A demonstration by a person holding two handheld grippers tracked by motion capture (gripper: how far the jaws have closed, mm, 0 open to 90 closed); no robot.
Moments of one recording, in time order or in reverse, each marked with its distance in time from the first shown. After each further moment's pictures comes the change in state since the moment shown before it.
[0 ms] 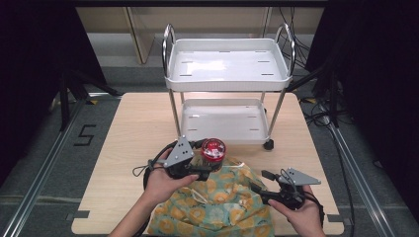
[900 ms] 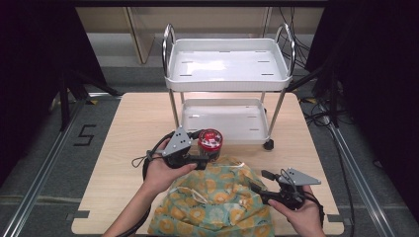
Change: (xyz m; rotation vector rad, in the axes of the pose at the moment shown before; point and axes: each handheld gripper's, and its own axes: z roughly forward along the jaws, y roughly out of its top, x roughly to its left) left arm 0.022 0.005 0.007 -0.006 0.027 -0.008; right arm 0.000 0.000 -0.001 0.000 -0.007 -0.004
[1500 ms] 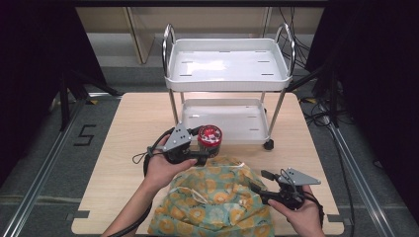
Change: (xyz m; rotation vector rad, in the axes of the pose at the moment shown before) left arm 0.009 0.002 0.005 -0.005 0.021 -0.003; right arm 0.000 0.000 0.001 0.012 0.009 0.003
